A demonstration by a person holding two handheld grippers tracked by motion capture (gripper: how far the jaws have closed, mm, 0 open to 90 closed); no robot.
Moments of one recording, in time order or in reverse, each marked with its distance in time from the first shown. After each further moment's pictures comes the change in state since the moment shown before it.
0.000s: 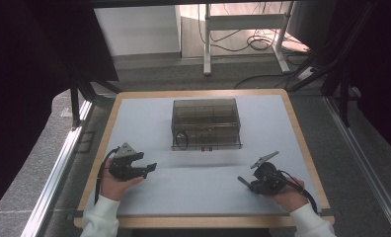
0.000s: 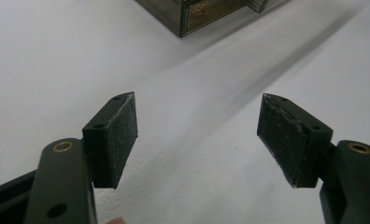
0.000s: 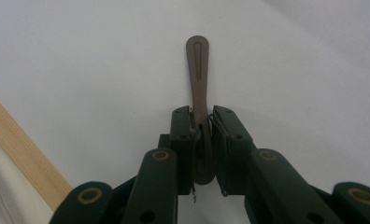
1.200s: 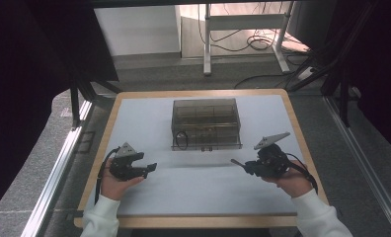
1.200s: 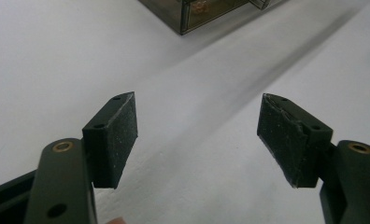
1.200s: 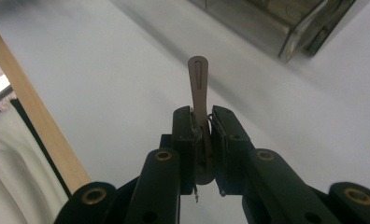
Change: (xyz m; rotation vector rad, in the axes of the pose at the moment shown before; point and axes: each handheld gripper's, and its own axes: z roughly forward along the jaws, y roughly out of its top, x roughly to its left) left arm 0.001 0.000 0.002 0.005 -0.002 -0.001; right arm 0.001 0.042 -0.059 -0.233 0.074 -0.067
